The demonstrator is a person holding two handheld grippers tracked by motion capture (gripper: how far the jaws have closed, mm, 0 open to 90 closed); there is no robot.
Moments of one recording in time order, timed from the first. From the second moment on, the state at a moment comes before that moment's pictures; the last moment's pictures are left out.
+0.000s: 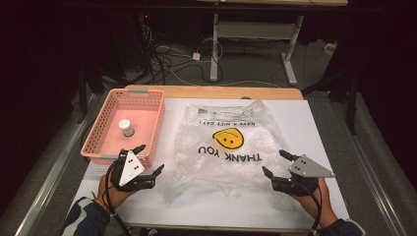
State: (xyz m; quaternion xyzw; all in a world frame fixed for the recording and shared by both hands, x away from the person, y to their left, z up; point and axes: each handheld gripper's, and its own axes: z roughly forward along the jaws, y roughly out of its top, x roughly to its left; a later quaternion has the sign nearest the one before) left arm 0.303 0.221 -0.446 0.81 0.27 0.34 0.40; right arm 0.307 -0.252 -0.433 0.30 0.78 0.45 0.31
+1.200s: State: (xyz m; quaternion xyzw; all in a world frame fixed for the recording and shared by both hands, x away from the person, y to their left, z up) left arm 0.288 0.221 -0.451 0.82 0.28 0.34 0.37; right arm 0.511 -0.277 -0.429 0.39 0.82 0.31 0.26
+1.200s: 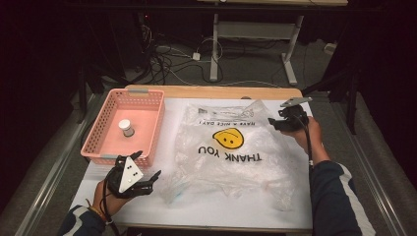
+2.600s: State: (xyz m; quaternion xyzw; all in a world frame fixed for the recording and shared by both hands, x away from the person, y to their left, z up) left arm 0.288 0.224 -0.445 0.81 0.27 0.34 0.38; right arm 0.453 -0.328 -0.451 0.55 0.73 0.32 0.25
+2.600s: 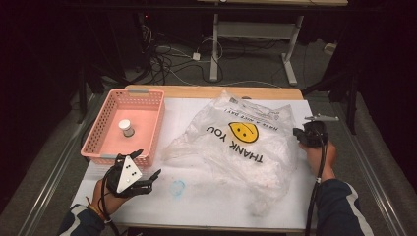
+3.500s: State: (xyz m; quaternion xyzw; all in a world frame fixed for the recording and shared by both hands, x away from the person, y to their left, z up) left arm 0.289 0.226 -0.448 0.82 0.27 0.34 0.37; right arm 0.358 -0.212 -0.411 0.30 0.83 0.40 0.24
